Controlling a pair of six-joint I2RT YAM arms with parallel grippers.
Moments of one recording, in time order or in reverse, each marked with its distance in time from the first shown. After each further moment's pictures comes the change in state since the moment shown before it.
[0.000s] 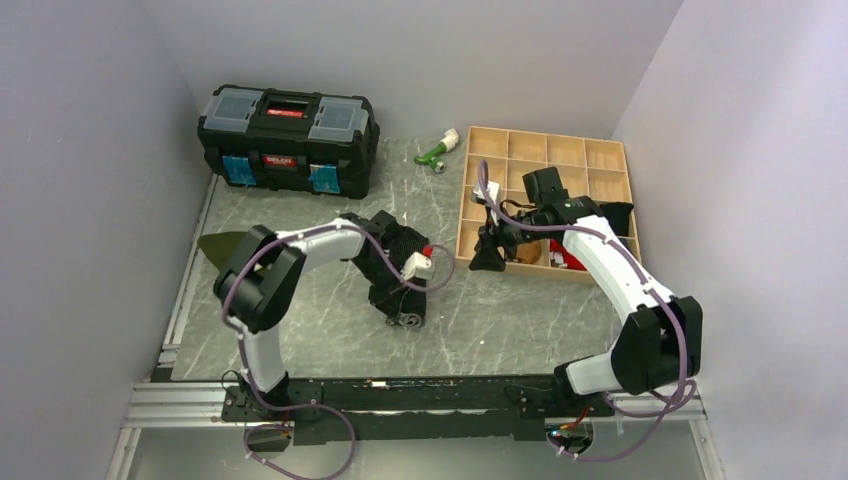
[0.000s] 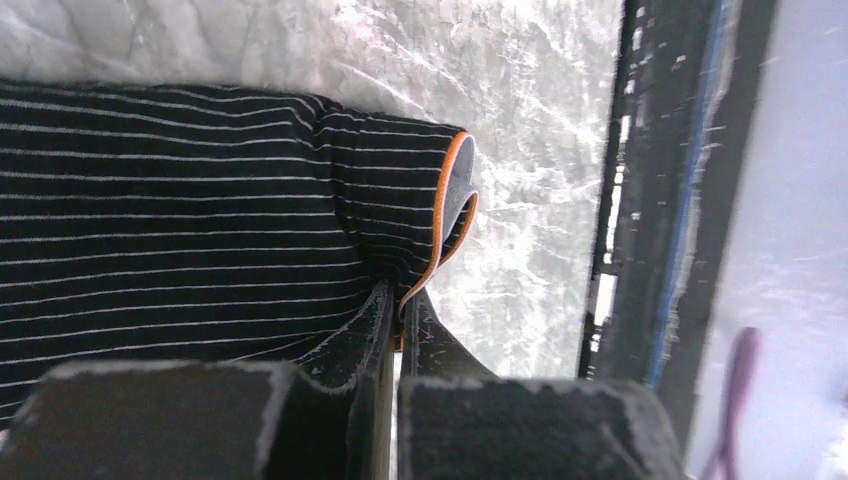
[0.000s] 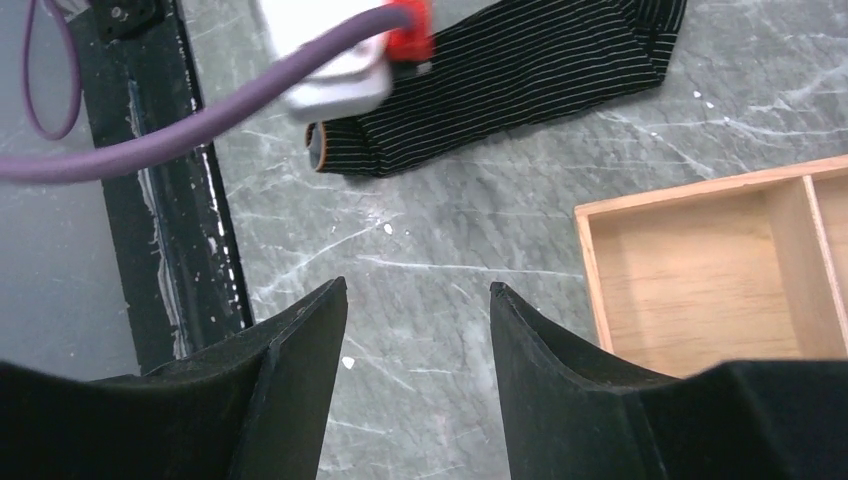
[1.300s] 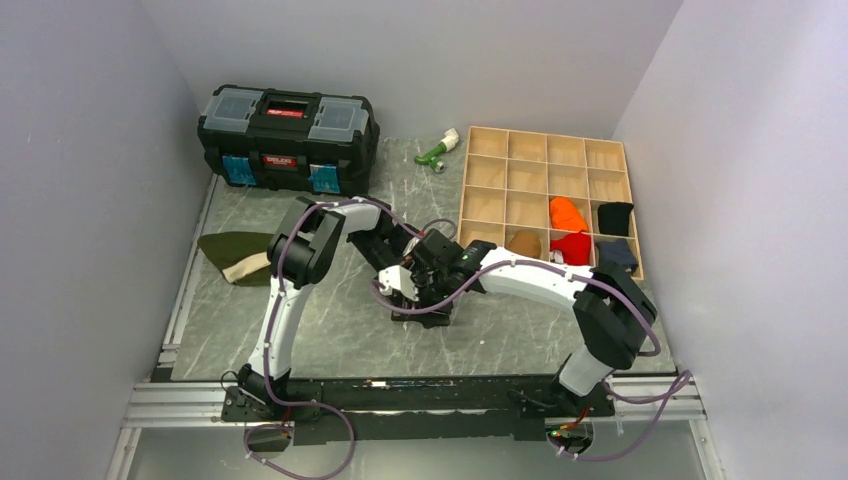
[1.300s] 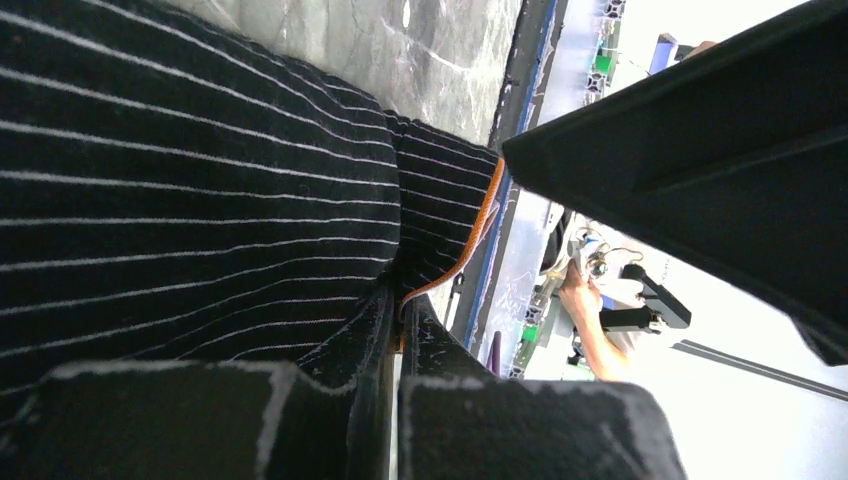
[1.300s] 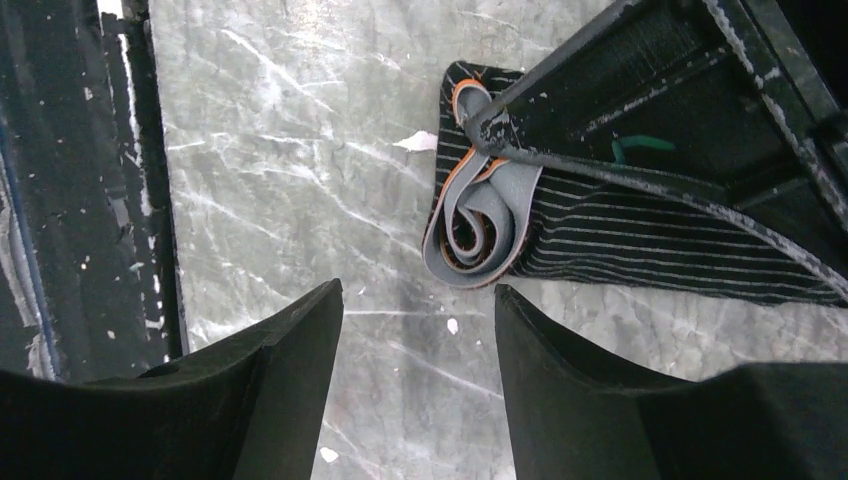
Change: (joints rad) left arm 0.147 0.531 0.456 -0.539 0.328 -0.029; right arm 0.626 0.199 -0.093 0.212 0.449 -0.025
